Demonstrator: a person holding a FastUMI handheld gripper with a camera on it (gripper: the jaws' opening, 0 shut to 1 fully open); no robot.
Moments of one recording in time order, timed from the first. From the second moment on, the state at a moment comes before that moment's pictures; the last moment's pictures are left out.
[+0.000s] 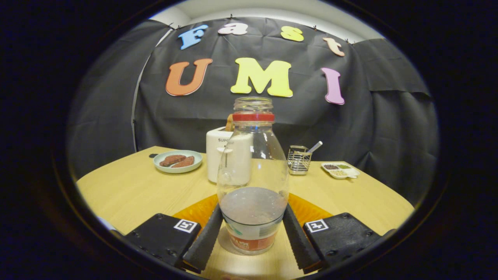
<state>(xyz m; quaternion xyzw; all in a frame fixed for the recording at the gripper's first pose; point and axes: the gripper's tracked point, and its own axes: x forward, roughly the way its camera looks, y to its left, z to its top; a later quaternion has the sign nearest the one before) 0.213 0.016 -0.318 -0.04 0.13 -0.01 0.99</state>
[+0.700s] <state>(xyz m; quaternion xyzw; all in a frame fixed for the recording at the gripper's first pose) 0.211 0.015 -0.306 -0.04 0.12 -0.01 0.99</state>
